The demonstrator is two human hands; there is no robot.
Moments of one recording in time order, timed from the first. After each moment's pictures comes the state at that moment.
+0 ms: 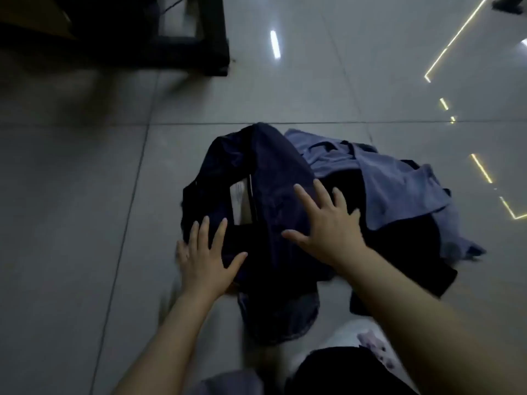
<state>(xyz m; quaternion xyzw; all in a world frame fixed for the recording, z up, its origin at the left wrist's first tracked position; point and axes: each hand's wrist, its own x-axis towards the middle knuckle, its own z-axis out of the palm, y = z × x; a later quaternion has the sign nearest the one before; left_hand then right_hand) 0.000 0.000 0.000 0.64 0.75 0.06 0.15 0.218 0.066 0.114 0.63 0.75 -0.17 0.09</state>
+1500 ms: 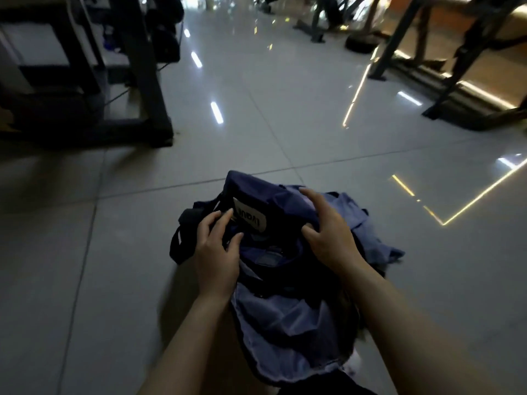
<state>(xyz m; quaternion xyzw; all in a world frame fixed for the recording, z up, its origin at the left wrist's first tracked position) 0.097 0.039 0.131 0.59 0.59 0.50 0.22 0.288 0.040 0.187 0.67 0.64 -0.20 -0.32</state>
